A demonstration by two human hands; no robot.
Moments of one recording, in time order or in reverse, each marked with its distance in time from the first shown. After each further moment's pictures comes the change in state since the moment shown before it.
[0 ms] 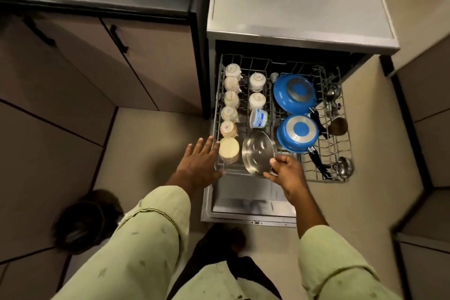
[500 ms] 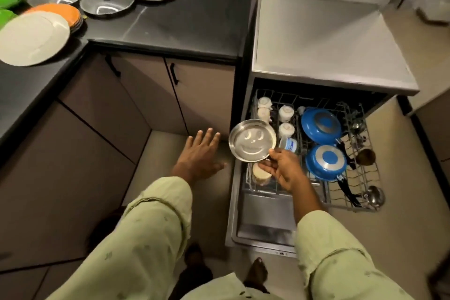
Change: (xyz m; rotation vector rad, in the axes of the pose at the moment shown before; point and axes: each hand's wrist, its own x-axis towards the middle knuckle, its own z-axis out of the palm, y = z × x) left_hand -0.074 -0.101 -0.074 0.011 0.223 -0.081; right_hand -0.064 -0.066 0.123 0.224 -0.258 -0.006
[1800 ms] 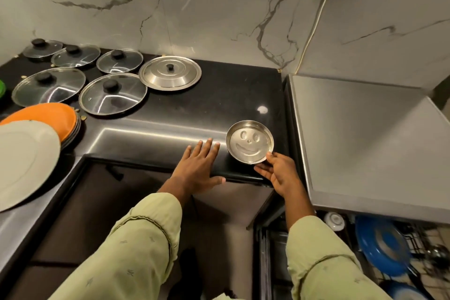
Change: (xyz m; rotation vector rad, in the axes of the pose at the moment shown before) left_hand 0.314 -0.234 -0.209 0.043 0.141 0.102; right_hand 0.283 -0.221 0.285 0.024 0.043 -0.136
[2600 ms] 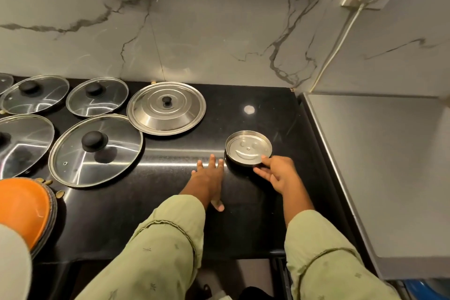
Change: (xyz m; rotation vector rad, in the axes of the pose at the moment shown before) left_hand 0.172 -0.104 -0.054 0.052 -0.477 -0.052; right_hand 0.135 -0.060 0.150 -0.004 0.236 0.144
